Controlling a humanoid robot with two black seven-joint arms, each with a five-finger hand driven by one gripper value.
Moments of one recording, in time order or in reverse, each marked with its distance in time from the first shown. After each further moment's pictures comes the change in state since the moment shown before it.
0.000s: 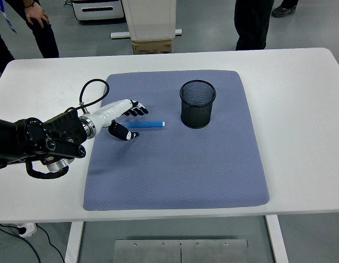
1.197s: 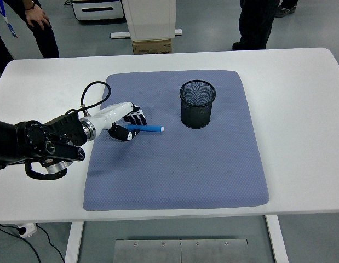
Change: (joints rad) left arm 0.011 0.000 0.003 0.005 0.043 0.000 -0.003; right arm 0.000 0.000 0.000 0.000 0.000 0.000 0.000
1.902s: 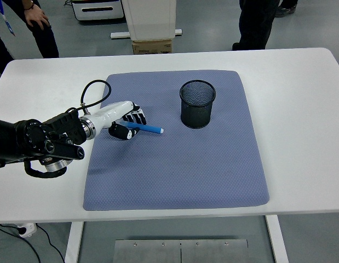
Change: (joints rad) left arm -0.009 0.002 0.002 0.003 0.013 0.000 -0.001; right arm 0.000 0.000 0.000 0.000 0.000 0.000 0.000
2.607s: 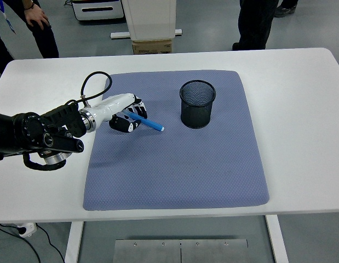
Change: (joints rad) left arm -0.049 0.004 0.006 0.000 0.001 0.000 -0.019; right arm 0.000 0.000 0.000 0.000 0.000 0.000 0.000
